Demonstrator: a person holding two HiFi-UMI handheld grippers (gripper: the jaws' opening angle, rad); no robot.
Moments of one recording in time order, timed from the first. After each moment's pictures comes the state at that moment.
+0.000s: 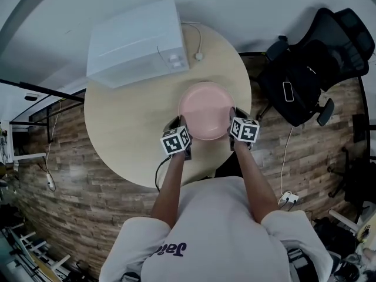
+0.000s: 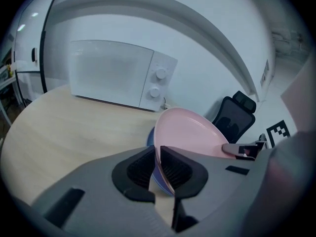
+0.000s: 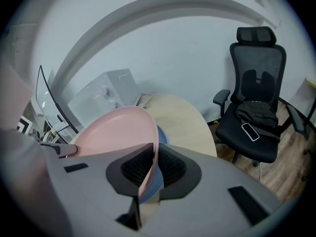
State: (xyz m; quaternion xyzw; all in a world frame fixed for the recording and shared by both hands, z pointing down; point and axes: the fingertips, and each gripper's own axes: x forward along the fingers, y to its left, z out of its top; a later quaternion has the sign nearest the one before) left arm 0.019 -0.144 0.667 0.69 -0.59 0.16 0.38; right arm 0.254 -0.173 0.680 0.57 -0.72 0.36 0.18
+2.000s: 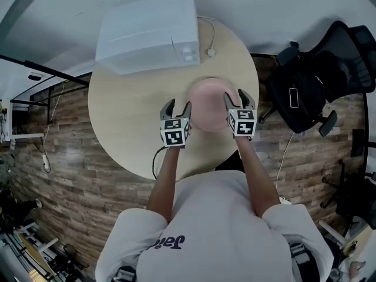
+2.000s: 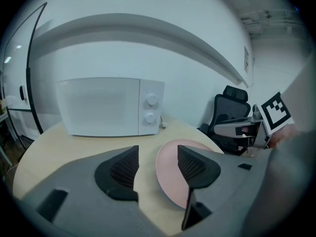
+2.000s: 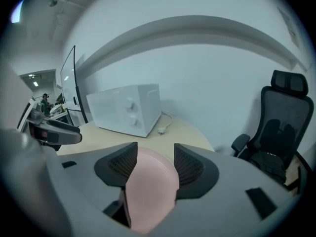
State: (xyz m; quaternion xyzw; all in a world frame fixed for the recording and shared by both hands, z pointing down) left arm 0.000 -0.180 0.612 0.75 -0.59 0.18 0.24; right arm 0.198 -0.230 0.606 0.52 -0.81 0.18 0.21
